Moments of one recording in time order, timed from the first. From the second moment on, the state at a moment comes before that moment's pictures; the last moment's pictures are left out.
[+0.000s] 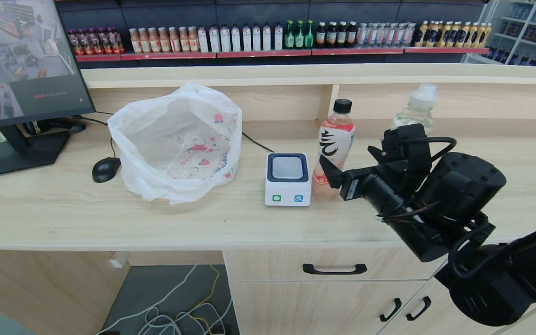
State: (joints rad) left arm 0.00 0.00 0.00 0.00 0.00 0.01; right arm 0.58 1.89 -0.71 -1.36 -0.29 -0.10
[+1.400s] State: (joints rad) left arm 0.00 0.00 0.00 0.00 0.00 0.01; right arm 0.54 2.13 -0.93 -1.42 -0.36 -0.10
